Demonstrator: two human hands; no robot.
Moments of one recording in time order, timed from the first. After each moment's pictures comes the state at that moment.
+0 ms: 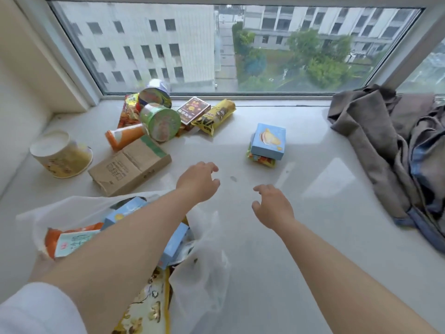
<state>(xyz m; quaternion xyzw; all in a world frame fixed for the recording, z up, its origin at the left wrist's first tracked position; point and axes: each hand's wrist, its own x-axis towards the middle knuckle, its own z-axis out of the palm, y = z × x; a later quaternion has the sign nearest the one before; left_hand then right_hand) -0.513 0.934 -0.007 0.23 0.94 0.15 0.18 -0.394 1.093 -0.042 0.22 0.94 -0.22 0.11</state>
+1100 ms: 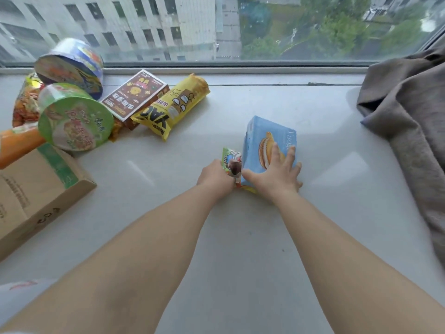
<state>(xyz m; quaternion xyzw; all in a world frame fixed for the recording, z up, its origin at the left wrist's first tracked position) -0.651 1.155 -0.184 0.04 0.91 0.27 0.30 -0.586 1.275 -0.174 0.38 0.88 -0.25 0.12</state>
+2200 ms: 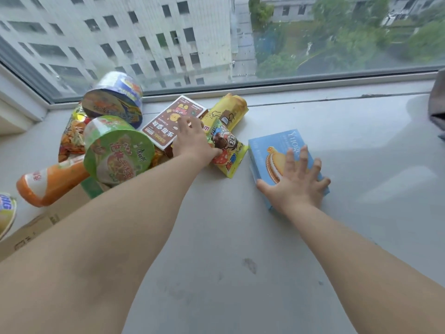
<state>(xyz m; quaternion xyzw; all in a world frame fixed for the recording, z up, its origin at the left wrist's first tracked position) -0.815 1.078 -0.161 0.10 0.98 0.12 0.07 -0.669 1.229 -0.218 0.33 0.94 -0.08 0.06</state>
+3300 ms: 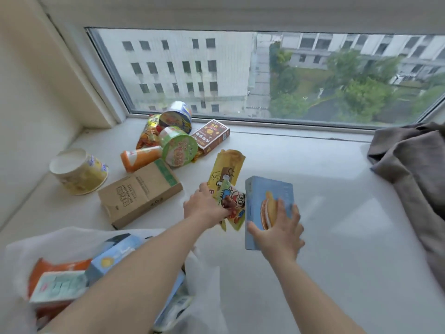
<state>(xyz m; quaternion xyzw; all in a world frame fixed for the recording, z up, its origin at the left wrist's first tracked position) -0.578 0.972 -0.060 0.00 0.97 0.19 0.17 -0.467 1.113 -0.076 0.35 0.89 -0.30 0.02</state>
